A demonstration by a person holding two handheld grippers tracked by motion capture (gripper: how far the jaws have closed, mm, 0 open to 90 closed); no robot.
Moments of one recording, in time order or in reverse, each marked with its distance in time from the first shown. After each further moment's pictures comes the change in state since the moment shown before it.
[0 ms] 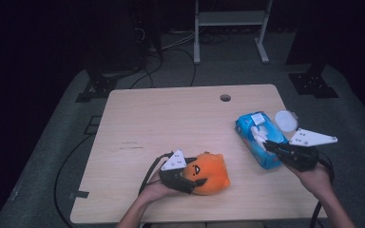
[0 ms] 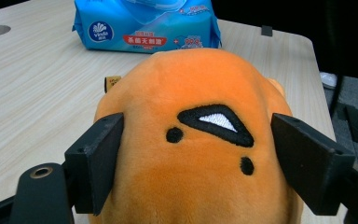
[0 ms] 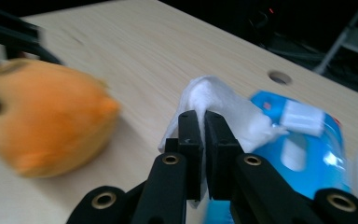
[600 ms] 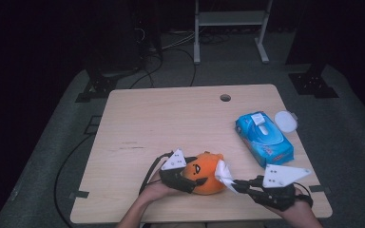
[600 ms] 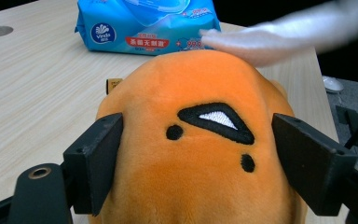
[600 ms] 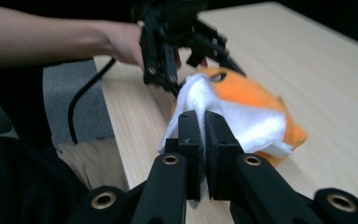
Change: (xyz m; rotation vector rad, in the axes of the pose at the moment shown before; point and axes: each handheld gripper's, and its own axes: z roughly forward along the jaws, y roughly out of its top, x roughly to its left) left arm 0.001 -0.001 0.002 -0.012 0.002 -0.007; right arm 0.106 0.008 0.004 0.026 0.348 -0.110
